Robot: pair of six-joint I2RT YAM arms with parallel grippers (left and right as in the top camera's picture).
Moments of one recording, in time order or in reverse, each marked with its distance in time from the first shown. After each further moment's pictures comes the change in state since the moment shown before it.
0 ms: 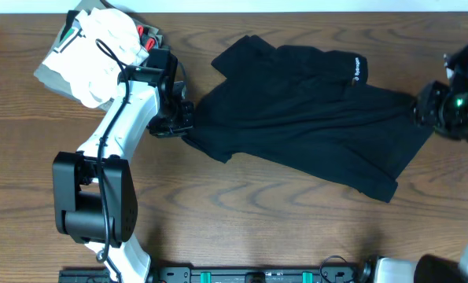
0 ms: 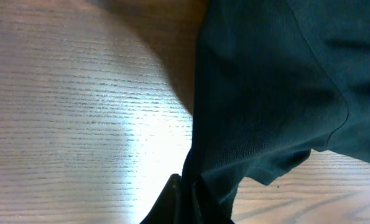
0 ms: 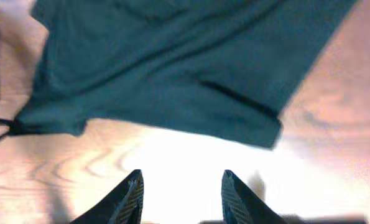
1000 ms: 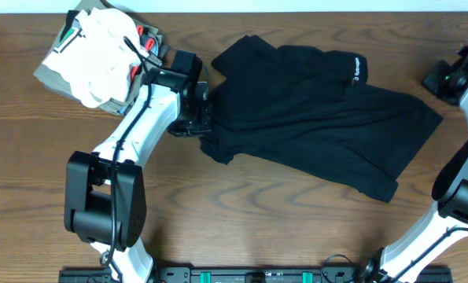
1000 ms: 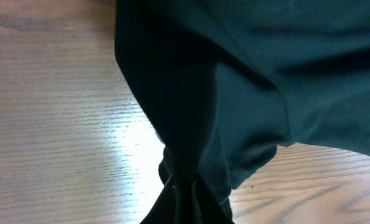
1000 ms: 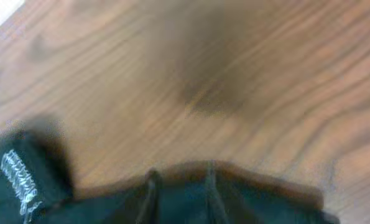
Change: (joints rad) left arm -0.119 0.000 0.000 0.051 0.000 -0.002; right arm -0.203 0.568 -0.278 1.108 0.062 0.127
